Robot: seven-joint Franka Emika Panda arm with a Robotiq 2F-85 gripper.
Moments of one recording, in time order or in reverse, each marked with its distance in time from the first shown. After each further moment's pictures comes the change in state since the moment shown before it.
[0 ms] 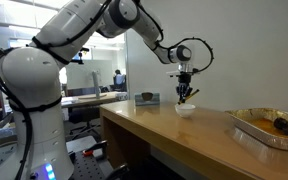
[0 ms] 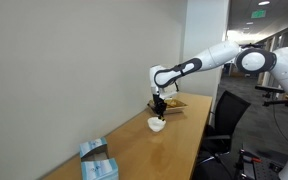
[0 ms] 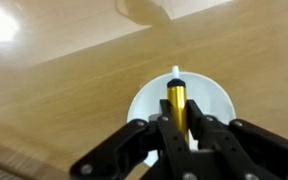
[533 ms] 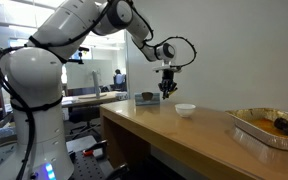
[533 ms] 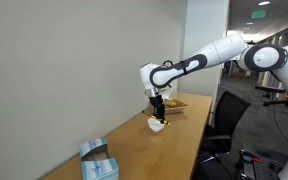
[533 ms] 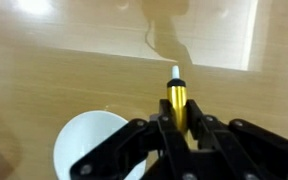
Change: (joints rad) arm 0.111 -0.037 0.080 0.005 -0.126 -0.199 -0.191
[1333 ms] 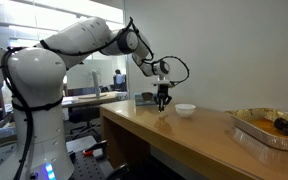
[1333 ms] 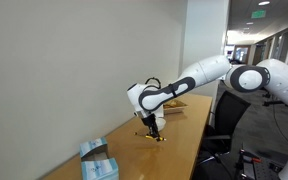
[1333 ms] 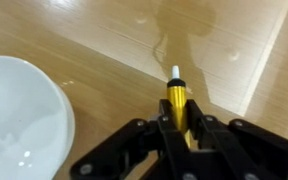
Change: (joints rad) arm 0.080 0.292 0.029 0.255 -0.086 -0.085 -0.196
